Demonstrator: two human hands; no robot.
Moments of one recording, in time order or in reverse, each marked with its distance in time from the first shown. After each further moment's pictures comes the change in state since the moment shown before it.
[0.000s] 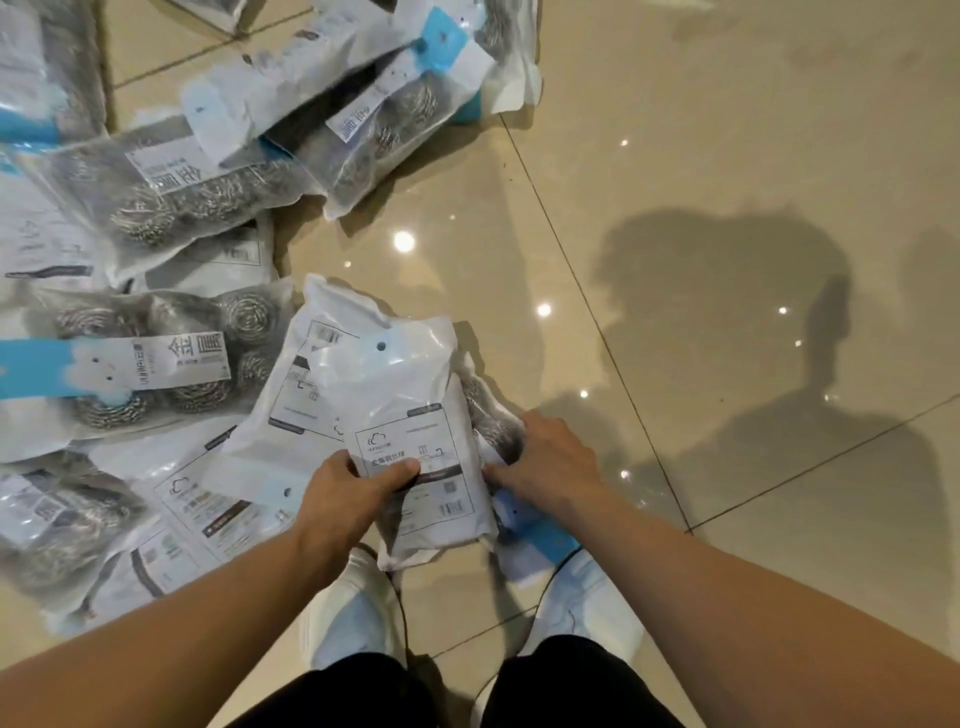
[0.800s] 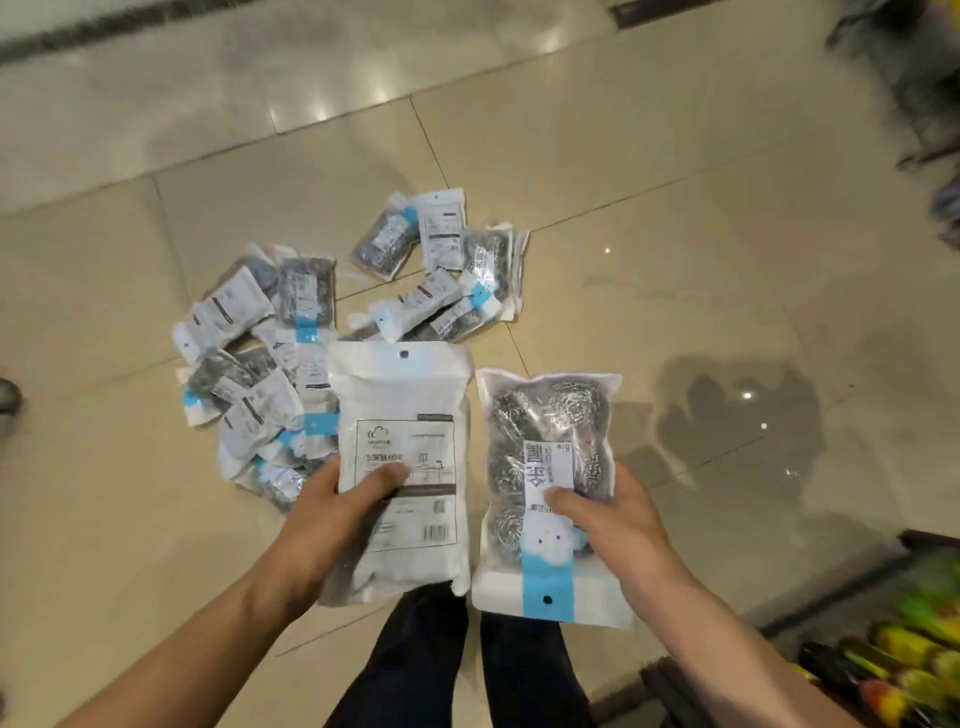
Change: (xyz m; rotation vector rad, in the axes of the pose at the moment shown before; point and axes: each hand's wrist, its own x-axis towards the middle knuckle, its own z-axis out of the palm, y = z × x) left_hand -0.502 0.193 -0.266 -0.329 -0.137 0.270; right_hand -0.510 -0.131 -0.303 0.906 0.137 0.087
